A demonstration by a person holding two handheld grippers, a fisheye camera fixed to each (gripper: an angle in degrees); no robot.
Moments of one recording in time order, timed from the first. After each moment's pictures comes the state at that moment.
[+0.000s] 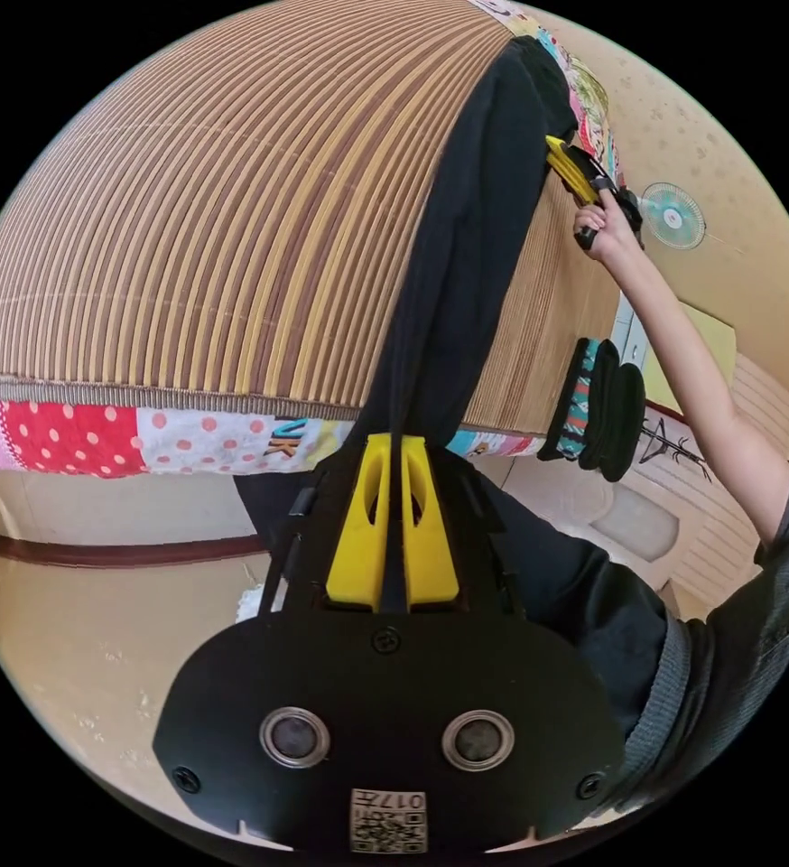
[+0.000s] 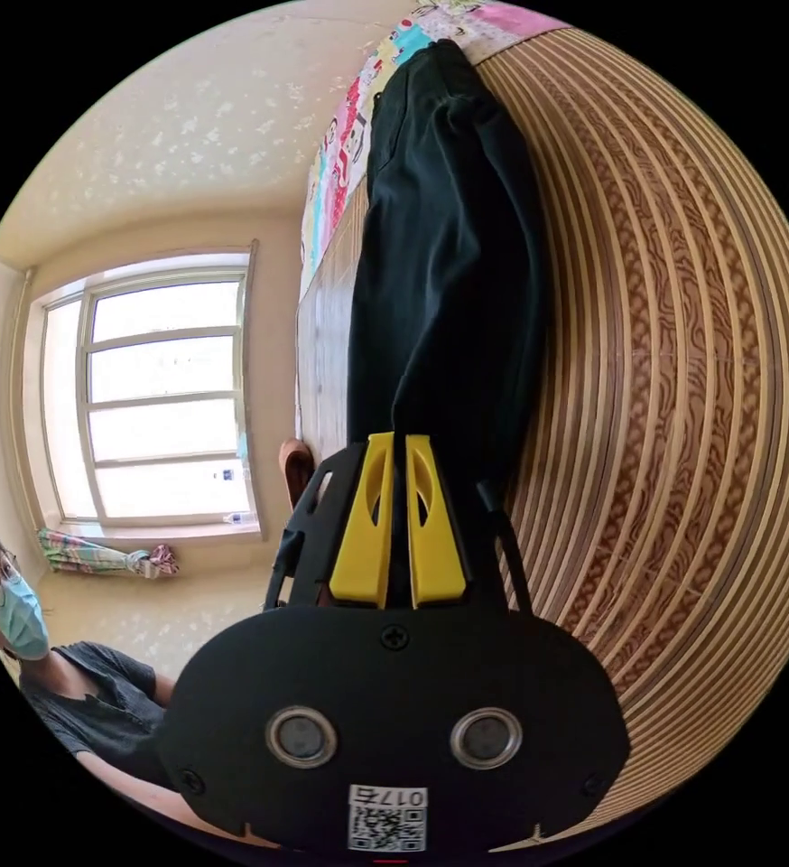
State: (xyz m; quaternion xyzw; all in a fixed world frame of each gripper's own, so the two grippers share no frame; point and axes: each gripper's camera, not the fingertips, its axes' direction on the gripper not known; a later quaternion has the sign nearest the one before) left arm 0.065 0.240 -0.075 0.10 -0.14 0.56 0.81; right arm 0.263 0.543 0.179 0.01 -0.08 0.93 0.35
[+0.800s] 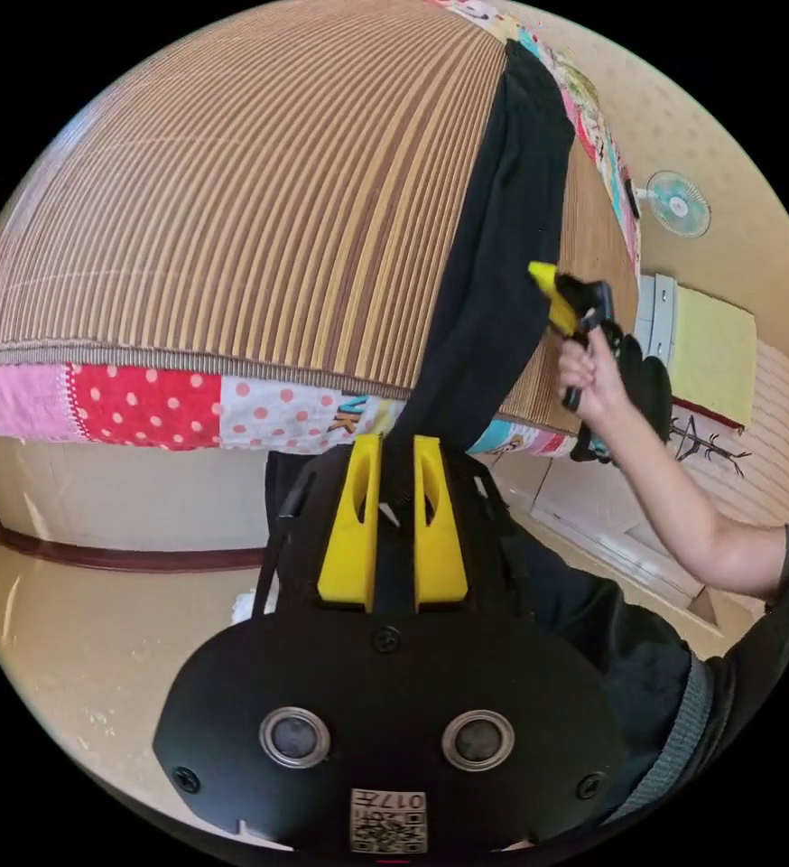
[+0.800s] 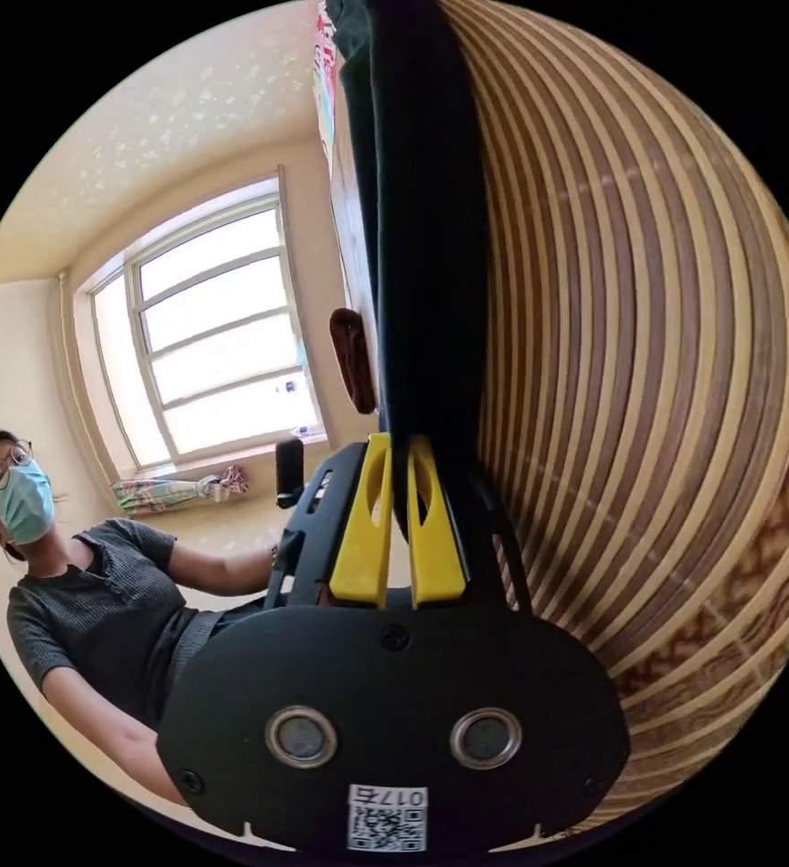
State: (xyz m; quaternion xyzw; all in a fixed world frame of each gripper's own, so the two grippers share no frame) left arm 0.027 0.276 -0.096 0.18 -0.16 0.57 0.79; right arm 0.089 0.455 0.185 0.09 -0.25 0.92 0.30
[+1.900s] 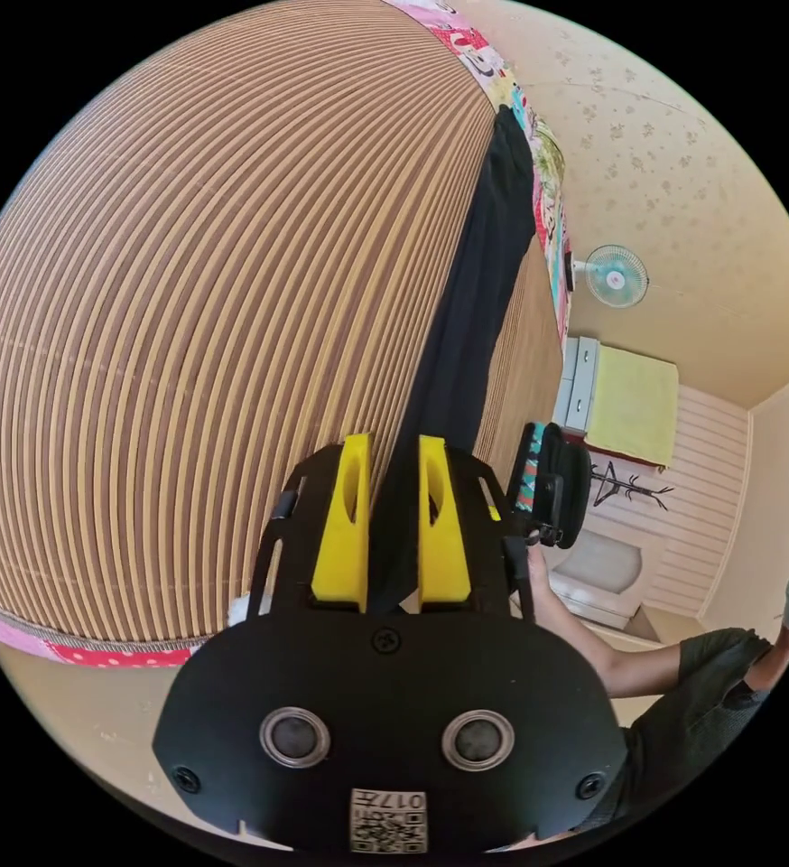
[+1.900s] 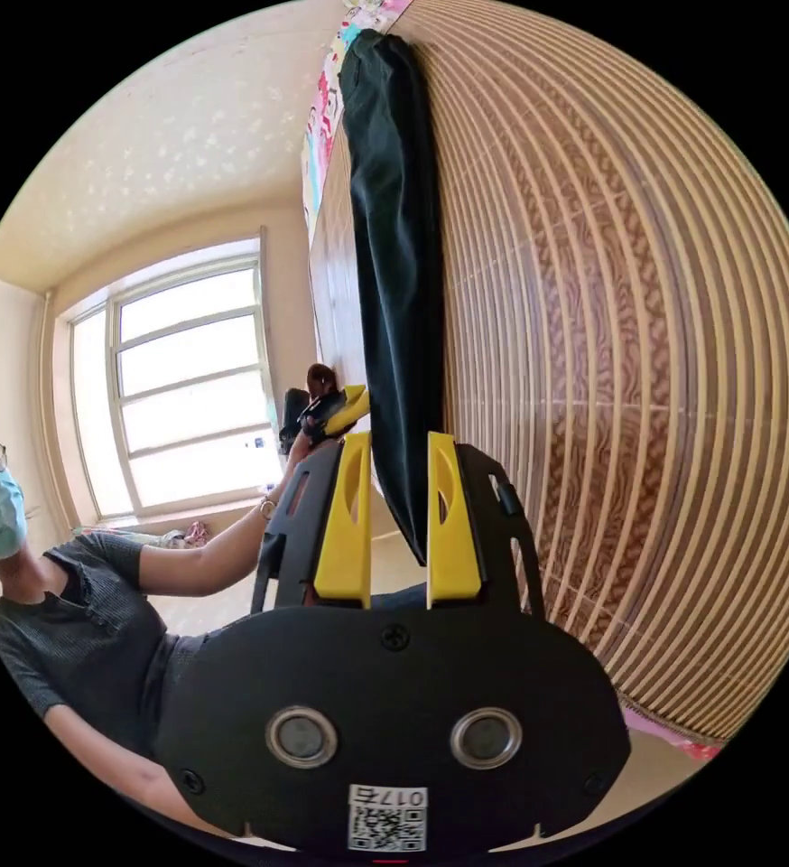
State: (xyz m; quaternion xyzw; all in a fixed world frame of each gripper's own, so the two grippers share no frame) left arm 0.119 0.260 -0.081 0.14 -0.01 0.59 0.79; right arm 0.065 0.438 0.129 0.06 -0.10 0.95 0.28
